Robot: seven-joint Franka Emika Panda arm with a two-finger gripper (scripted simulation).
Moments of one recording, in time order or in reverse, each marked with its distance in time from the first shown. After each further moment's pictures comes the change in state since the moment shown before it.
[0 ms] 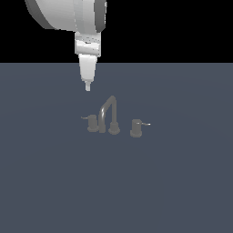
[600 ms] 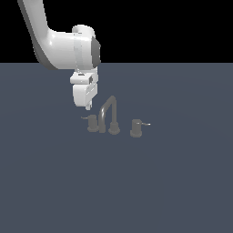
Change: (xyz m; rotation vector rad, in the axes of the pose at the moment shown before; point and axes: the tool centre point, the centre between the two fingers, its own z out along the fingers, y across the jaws) arm 0.004 -0.030 0.093 0.019 0.071 0.288
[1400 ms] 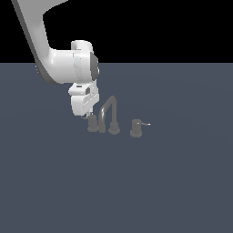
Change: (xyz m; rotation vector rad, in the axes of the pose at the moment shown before) arm -0.002 -0.008 0.040 0.021 0.035 0.118
